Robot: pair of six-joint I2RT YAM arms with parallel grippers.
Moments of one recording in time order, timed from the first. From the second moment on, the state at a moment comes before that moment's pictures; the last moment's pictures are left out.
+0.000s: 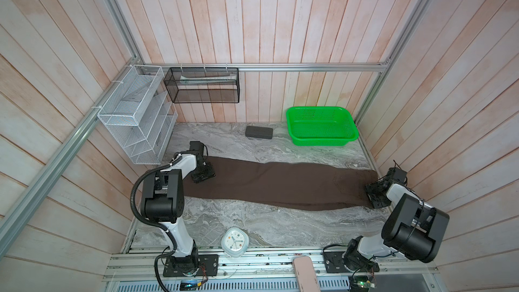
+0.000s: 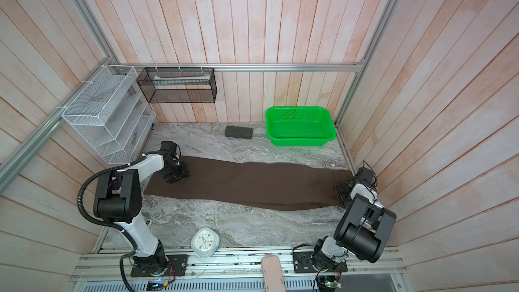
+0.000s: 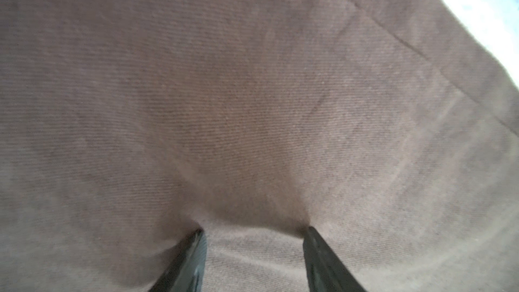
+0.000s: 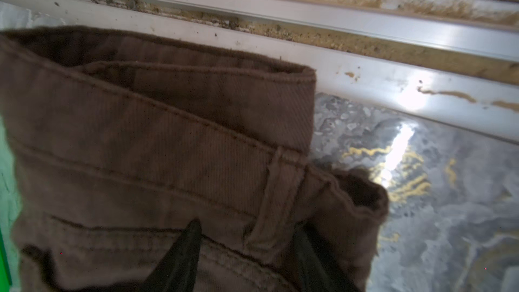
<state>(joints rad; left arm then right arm) 0.02 1.83 1.16 -0.66 0.11 -0.33 -0.57 1.48 0.73 -0.41 -0.09 0.79</state>
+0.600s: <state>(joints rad) 0.05 1.82 1.22 -0.69 0.15 -0.33 -0.57 1.54 0.92 -0.40 -0.13 0.79</state>
